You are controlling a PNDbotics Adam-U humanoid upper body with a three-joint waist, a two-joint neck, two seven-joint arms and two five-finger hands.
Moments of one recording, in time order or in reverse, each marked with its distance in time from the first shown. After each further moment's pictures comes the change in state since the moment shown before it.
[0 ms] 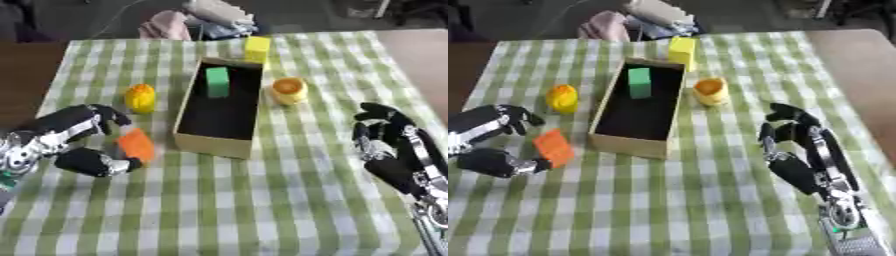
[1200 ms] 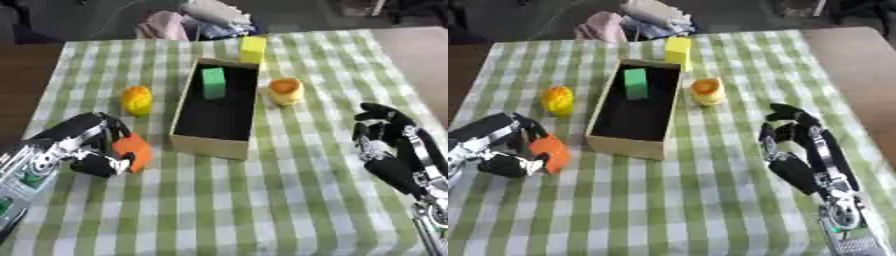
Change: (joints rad) left arm -0.019 -0.047 -0.019 0.076 -0.022 0.029 0.097; right arm 0.000 0.000 0.000 0.000 0.000 0.000 -0.001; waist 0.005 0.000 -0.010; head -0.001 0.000
